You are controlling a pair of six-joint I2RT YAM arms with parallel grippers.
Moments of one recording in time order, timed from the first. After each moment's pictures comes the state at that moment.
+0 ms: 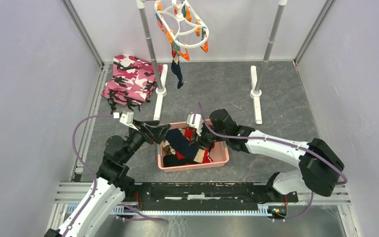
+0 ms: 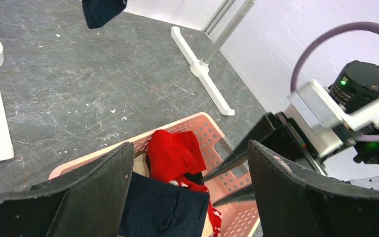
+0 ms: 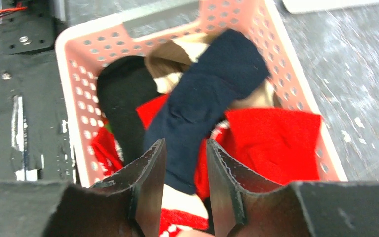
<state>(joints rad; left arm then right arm) -0.41 0.41 0.28 0.19 0.22 -0.59 0.87 1.38 0.78 0.04 -0.43 -0.24</state>
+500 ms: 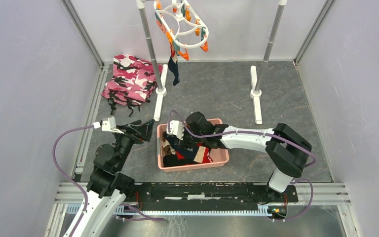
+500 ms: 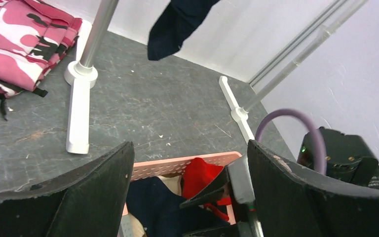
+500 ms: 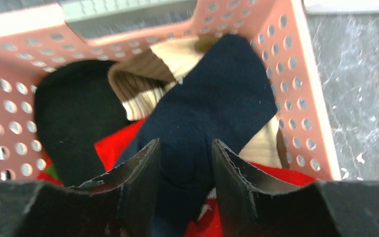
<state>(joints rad) -0.41 0.19 0.36 -0.08 -0.09 -0.59 0.99 1.68 1.00 0.02 -0.30 -0.38</state>
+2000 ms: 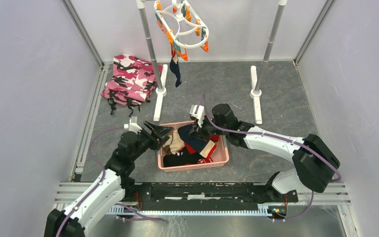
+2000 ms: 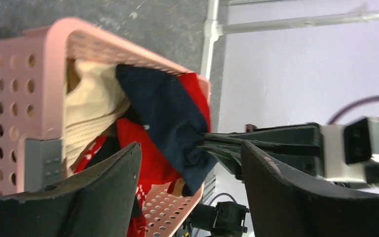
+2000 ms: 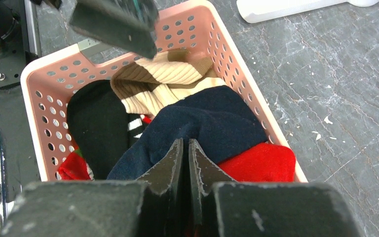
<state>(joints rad) -0.42 0.58 0.19 0.15 0.19 -1.27 0.81 1.44 0.80 0.15 -0.45 -0.19</state>
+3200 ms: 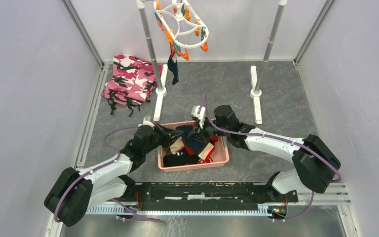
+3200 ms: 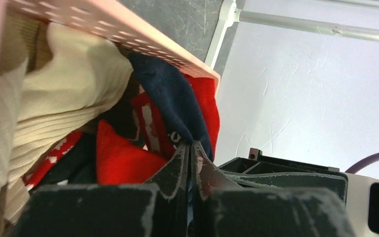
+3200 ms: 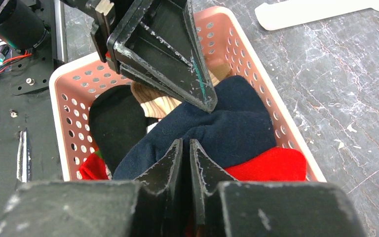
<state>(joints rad) -0.57 1.03 0.26 0.38 0.12 -1.52 0.80 1.43 0.76 0.23 -0.52 -0.13</state>
